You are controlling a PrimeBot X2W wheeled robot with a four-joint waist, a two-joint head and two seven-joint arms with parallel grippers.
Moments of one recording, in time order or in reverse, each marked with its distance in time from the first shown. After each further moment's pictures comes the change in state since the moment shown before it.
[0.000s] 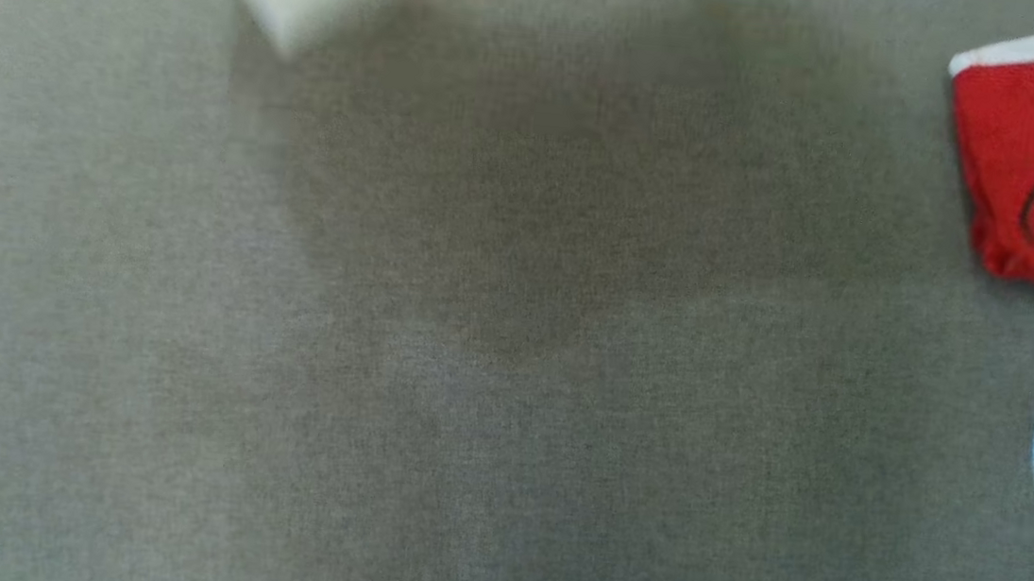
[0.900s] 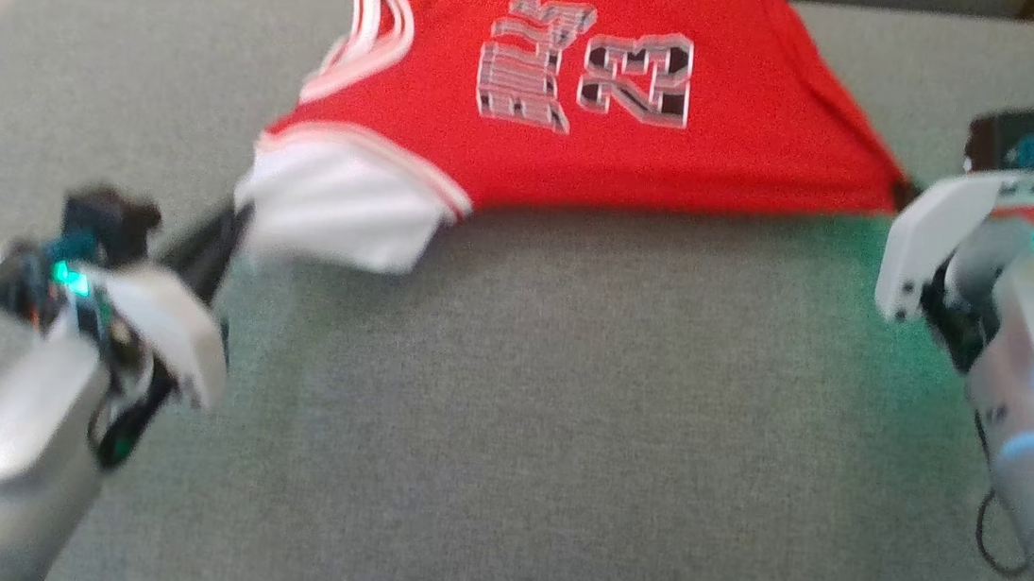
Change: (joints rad) left arm 0.690 0.146 -0.617 0.044 -0.199 -0.052 0.020; right arm 0.300 -0.090 0.204 0.654 0.086 0.000 0.053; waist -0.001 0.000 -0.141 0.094
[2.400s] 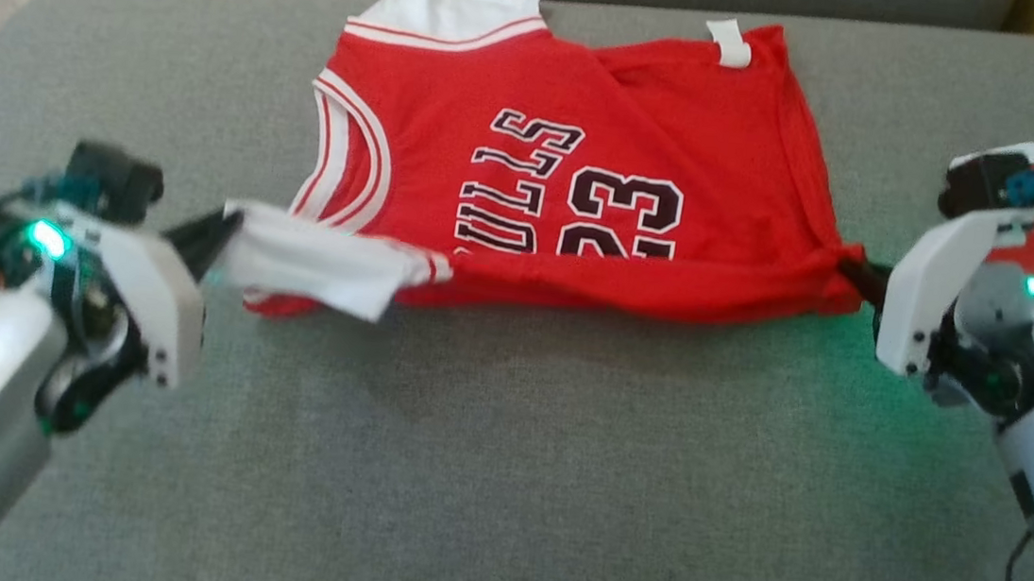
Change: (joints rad) left arm 0.013 0.182 -0.113 -0.269 -0.137 0.044 0.357; right arm 0.298 -0.190 0.170 -0.616 0.464 0.000 0.490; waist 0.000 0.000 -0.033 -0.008
